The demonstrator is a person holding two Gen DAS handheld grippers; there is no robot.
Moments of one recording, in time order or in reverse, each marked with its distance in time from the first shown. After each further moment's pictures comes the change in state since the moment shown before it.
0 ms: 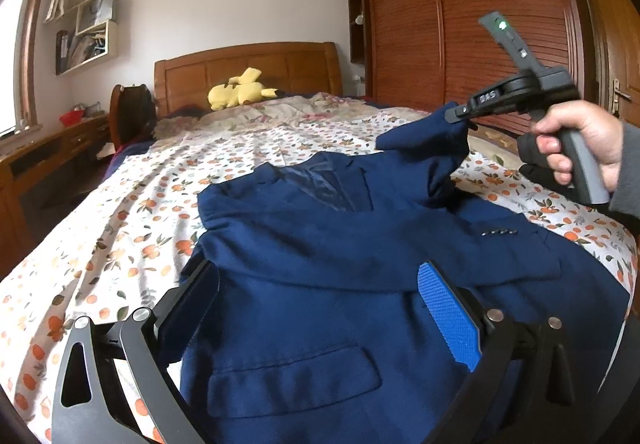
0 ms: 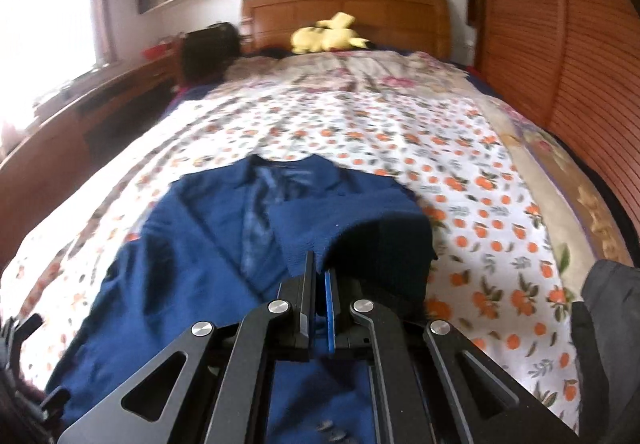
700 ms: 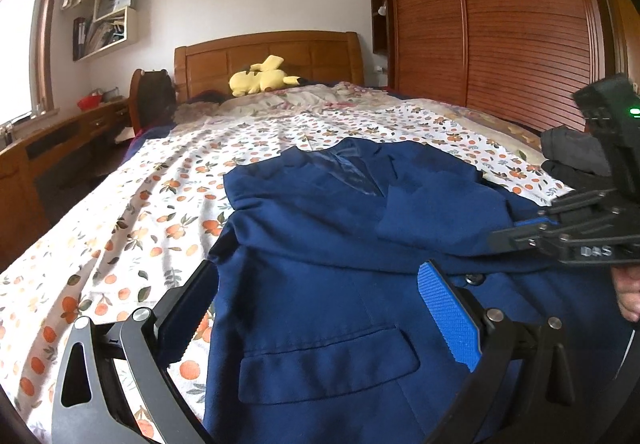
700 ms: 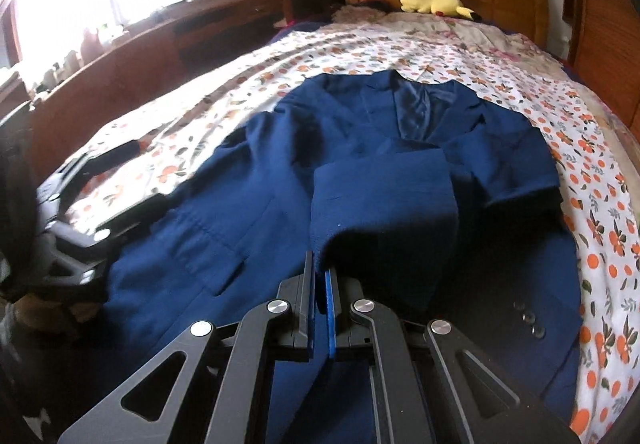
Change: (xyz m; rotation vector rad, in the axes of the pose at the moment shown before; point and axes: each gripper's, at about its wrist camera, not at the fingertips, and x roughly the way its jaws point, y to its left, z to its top) left arm 0.004 0.021 -0.009 -0.031 0.038 0.064; right arm -0.020 0.109 -0.122 -0.182 0.141 0.257
